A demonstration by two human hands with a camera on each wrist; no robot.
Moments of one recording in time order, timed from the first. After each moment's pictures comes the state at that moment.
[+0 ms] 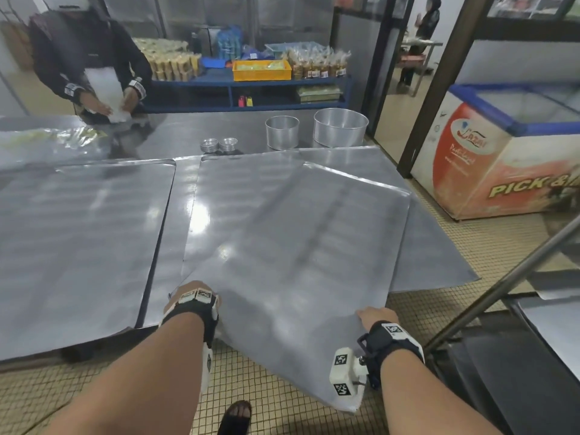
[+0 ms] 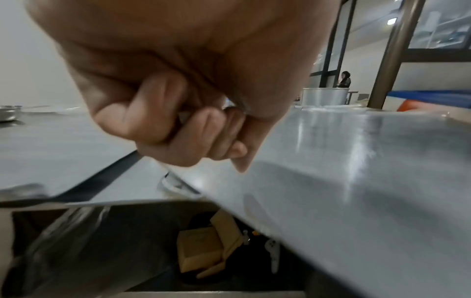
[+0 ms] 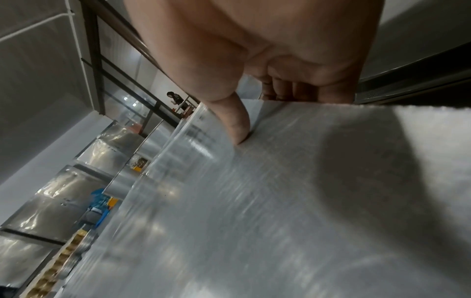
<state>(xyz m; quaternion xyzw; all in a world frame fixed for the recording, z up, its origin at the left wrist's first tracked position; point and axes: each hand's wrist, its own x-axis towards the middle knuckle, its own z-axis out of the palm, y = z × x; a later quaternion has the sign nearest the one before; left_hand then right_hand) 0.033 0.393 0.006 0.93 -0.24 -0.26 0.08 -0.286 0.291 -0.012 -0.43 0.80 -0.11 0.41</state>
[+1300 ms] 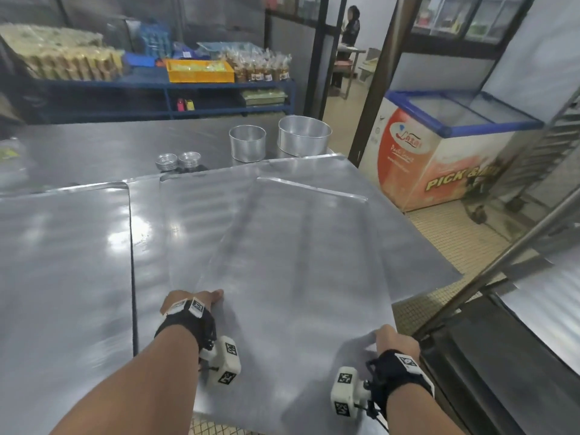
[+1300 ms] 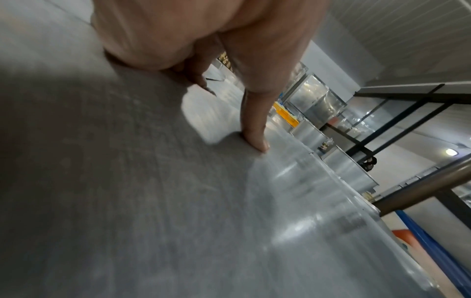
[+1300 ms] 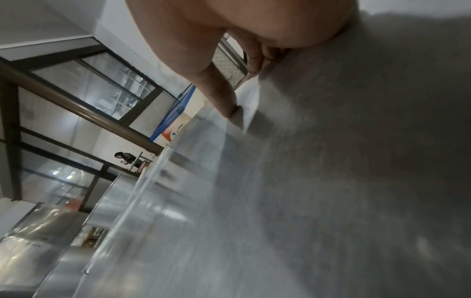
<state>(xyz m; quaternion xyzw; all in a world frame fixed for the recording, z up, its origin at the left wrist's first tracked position) 0.131 0.310 0.011 0.86 -0.15 -0.41 0.26 -0.220 0.332 0.023 -0.17 0.85 -0.29 0.40</state>
